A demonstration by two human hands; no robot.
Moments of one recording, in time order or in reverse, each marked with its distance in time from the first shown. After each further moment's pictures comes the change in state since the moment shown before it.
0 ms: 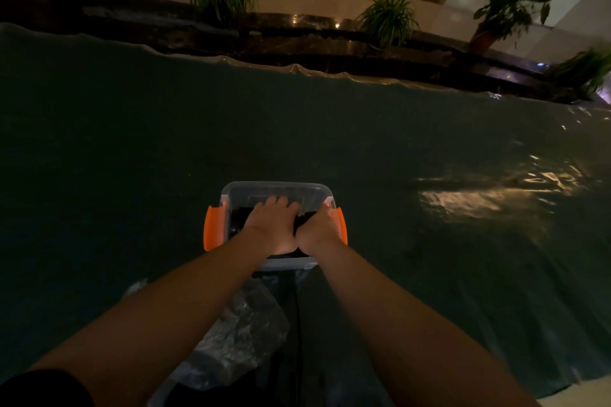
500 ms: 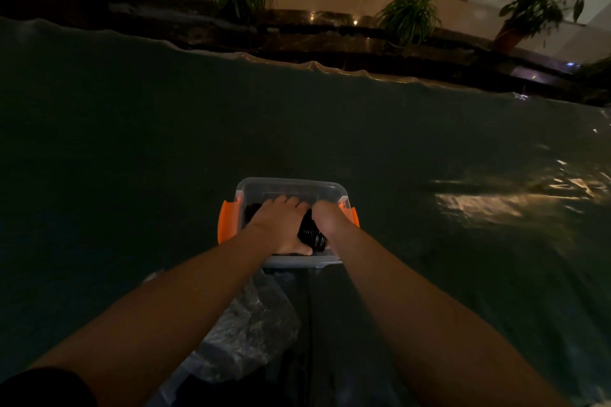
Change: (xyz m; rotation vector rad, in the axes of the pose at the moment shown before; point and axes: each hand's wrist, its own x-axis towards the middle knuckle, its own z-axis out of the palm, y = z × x) left_hand -0.005 -0.020 0.002 0.027 -0.010 0.075; right_hand 0.011 -0.020 -0.010 0.508 -0.175 0.268
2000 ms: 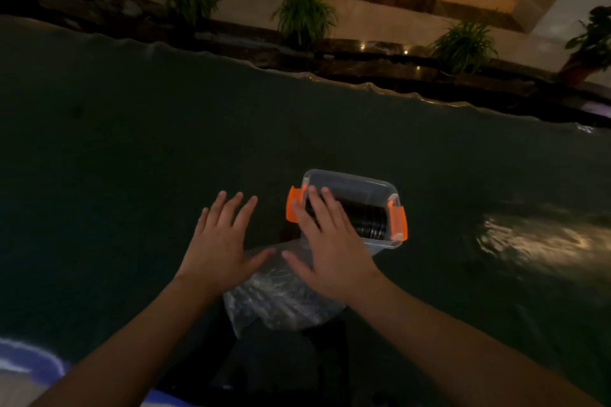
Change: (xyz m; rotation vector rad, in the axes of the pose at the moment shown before) left_hand -0.250 -0.053 -0.004 -0.040 0.438 -0.404; right_hand -0.121 0.080 0.048 -1.093 0.146 -1.455
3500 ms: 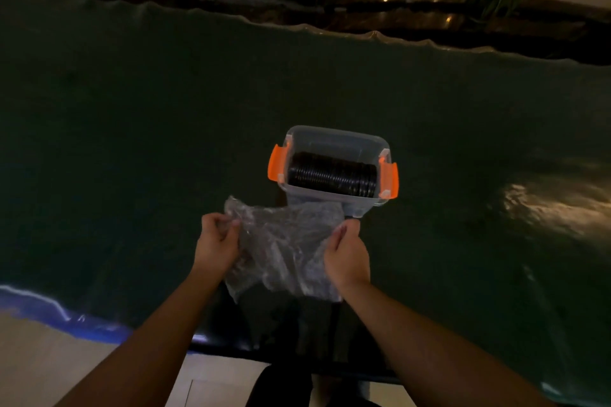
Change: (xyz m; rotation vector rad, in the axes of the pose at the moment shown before) left_hand -0.036 0.021 0.111 -0.839 0.147 -0.735; right_hand -0.081 0.048 0.116 0.584 0.163 0.819
